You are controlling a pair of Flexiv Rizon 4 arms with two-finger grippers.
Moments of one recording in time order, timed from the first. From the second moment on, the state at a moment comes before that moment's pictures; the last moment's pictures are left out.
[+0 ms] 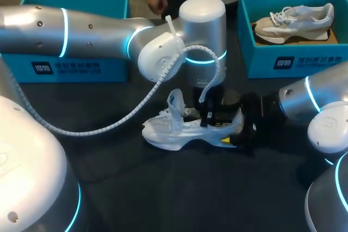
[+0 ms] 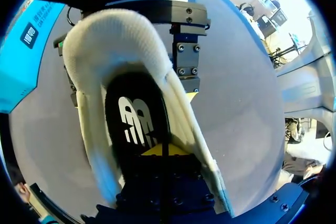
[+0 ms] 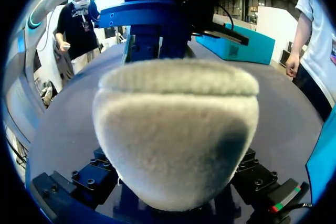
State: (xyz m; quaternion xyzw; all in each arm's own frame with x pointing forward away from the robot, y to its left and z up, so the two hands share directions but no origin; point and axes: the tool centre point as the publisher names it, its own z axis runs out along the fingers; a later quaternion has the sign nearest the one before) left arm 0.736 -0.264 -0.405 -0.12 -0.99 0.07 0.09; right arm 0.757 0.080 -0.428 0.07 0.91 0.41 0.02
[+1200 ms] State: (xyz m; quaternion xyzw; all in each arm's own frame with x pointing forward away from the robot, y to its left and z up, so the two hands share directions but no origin) left arm 0.743 -0.251 -0.378 -0.10 -0.98 0.13 0.07; right arm 0.757 0.080 -0.428 0.07 0.91 0.41 0.02
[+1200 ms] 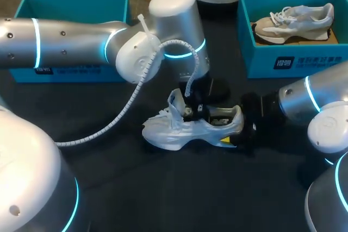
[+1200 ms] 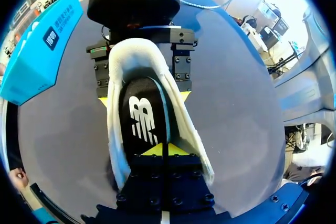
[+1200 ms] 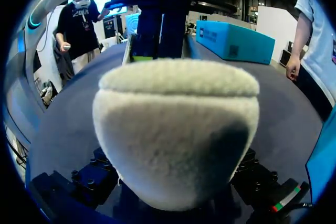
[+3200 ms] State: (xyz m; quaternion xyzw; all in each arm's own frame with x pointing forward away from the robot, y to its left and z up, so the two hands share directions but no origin) left arm 0.752 -0.266 -0.330 -0.13 -0.97 0.18 0.03; right arm 0.758 0.079 -0.428 0.07 0.91 0.41 0.02
